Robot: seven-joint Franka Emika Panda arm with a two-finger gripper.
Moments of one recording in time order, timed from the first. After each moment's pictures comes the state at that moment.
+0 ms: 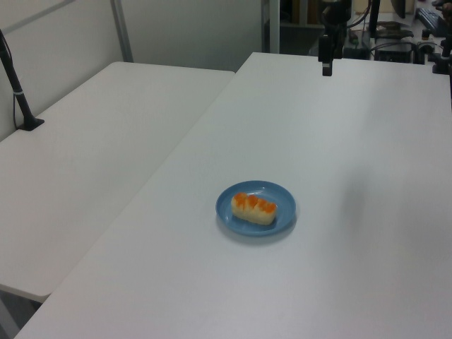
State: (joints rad) arm 0.10 0.04 -0.01 -1.61 -0.08 1.61 0.12
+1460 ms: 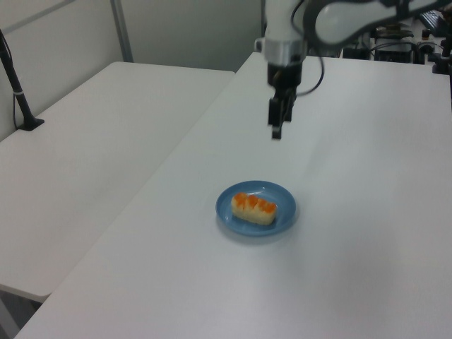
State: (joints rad) arm 0.36 0.33 -0.07 -1.52 0.06 1.88 0.22
